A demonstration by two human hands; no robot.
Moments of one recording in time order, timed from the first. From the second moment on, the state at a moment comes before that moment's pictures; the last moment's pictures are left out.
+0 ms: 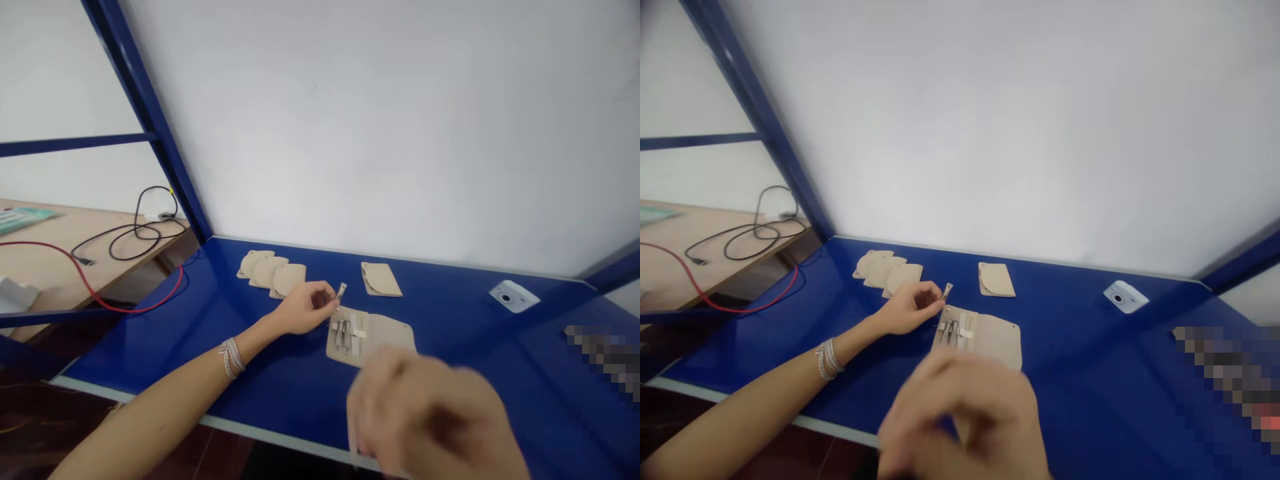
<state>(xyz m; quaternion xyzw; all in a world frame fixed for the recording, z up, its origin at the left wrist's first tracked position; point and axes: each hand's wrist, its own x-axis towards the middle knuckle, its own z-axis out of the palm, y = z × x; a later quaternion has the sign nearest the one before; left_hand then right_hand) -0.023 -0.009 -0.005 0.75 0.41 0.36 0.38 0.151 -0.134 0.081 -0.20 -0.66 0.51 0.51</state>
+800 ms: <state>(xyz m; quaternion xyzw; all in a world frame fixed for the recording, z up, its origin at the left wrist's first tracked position) -0.024 0.001 -0.018 0.73 0.42 0.35 0.42 0.160 0.004 -0.021 -0.40 -0.65 0.45 0.46</state>
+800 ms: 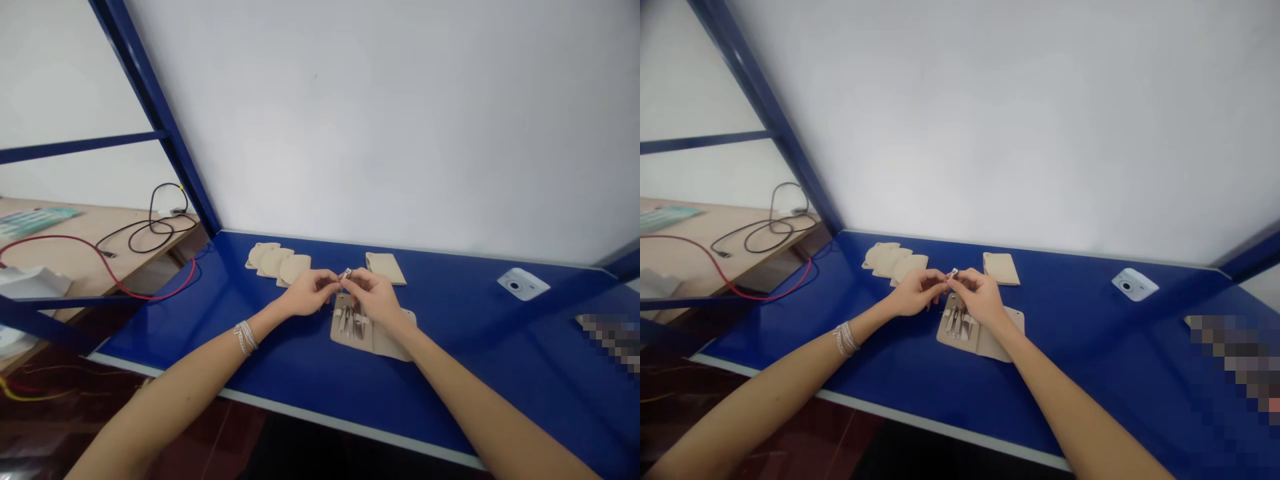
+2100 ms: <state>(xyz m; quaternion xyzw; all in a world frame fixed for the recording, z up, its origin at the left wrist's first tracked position) -0.030 0.000 -0.001 0.74 0.44 0.36 0.35 0.161 0.004 -0.011 -0.39 -0.65 0.51 0.41</state>
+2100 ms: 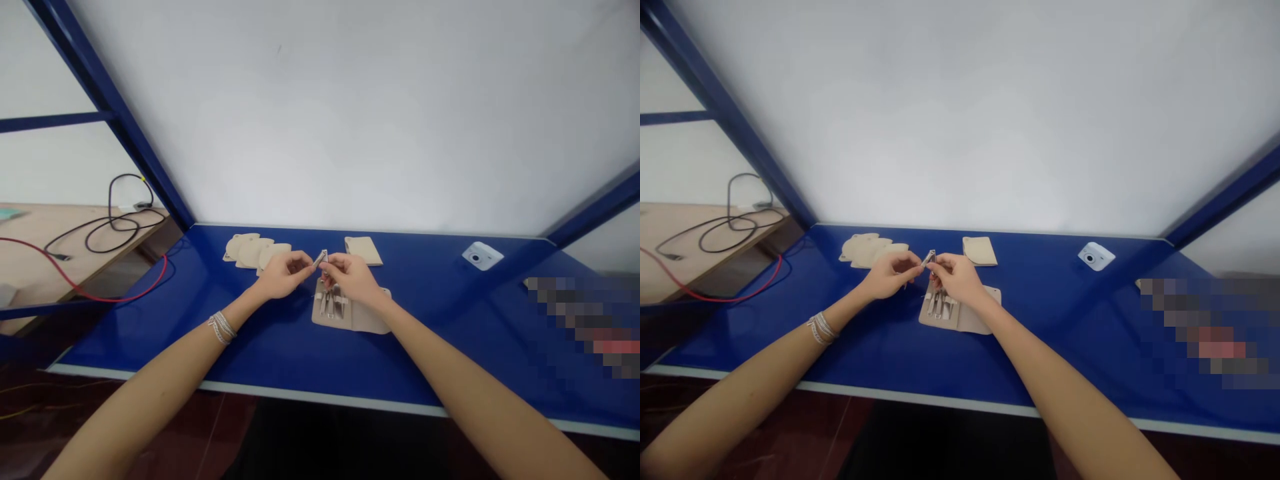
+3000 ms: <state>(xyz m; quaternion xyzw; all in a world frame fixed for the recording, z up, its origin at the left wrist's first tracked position) -0.039 0.010 -0.005 0.70 0.41 0.43 0.40 0.167 -0.001 -0.006 -0.40 -0.72 0.42 0.37</state>
